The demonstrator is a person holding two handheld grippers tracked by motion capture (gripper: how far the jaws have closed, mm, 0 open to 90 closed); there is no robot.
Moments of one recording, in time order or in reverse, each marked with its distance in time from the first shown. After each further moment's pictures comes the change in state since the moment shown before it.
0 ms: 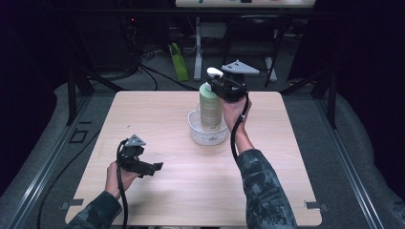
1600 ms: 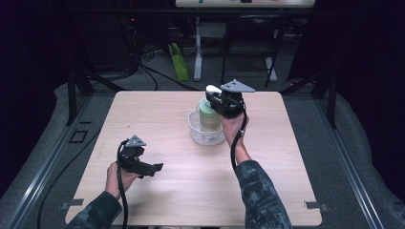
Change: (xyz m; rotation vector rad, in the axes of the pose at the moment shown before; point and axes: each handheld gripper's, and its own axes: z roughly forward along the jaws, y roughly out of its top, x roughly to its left) left arm -0.002 -0.001 0.001 0.008 0.000 0.004; right arm 0.001 -0.054 0.005 0.042 0.028 0.015
